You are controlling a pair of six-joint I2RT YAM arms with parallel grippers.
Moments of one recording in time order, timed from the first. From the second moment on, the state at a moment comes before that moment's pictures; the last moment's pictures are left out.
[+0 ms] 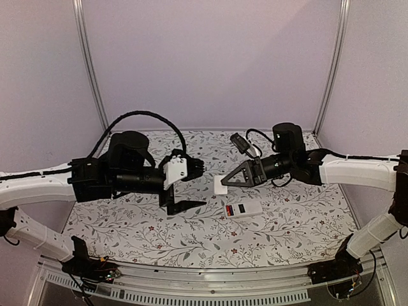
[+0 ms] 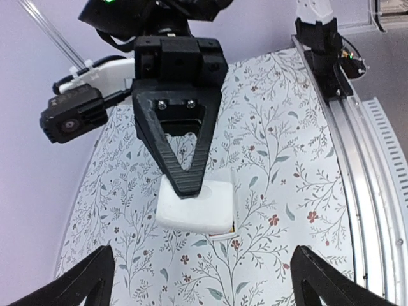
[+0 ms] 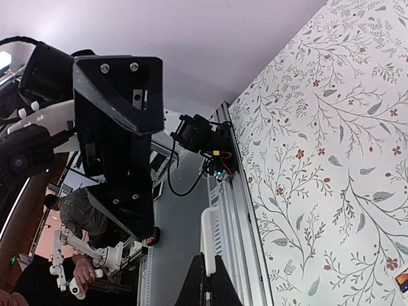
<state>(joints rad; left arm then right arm) -1.10 1.20 0.97 -0.16 0.15 0.50 0.74 1.47 0.95 0.16 -1.00 0.59</state>
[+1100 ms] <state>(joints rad) -1.10 1.47 1.02 -0.13 0.12 0.62 0.72 1.62 0.94 0.16 -1.05 0.63</state>
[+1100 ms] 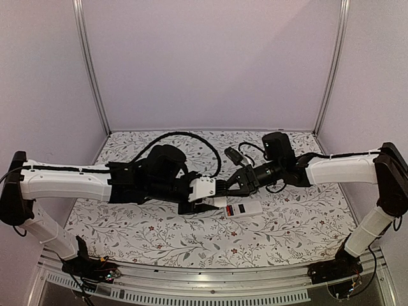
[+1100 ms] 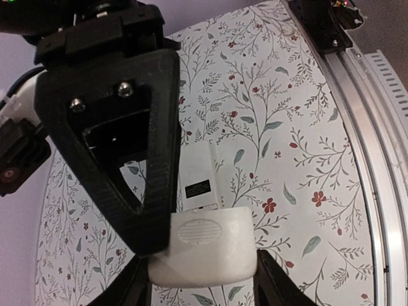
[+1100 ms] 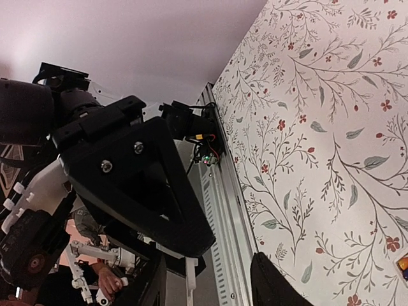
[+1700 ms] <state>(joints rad) -1.01 1.82 1.16 -0.13 0.27 0.42 0.50 1.62 0.83 0.13 -0.90 0.65</state>
